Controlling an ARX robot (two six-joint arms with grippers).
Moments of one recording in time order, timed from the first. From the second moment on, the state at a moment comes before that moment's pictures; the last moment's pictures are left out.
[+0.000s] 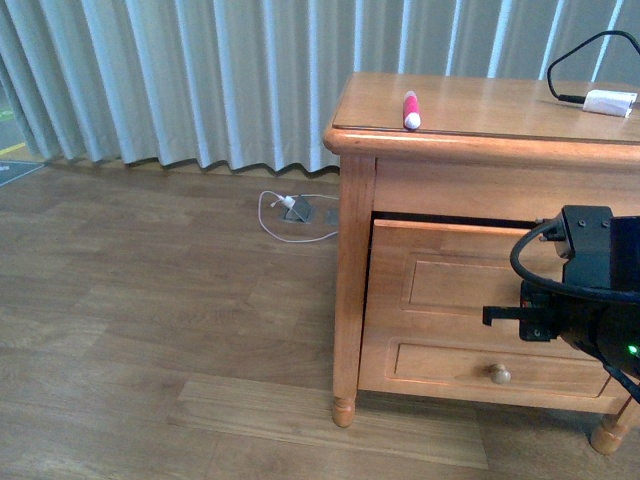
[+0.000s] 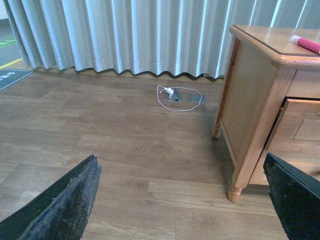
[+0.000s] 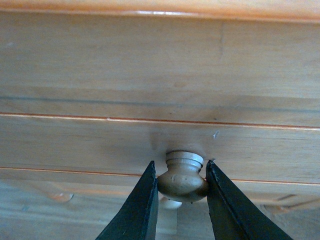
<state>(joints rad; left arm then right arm) 0.00 0.00 0.02 0.00 0.00 0.00 0.09 2.22 0.93 0.82 0.11 0.06</state>
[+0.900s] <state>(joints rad) 0.00 0.00 0.02 0.00 0.00 0.00 0.15 1.12 0.25 0.32 -0.14 0.19</state>
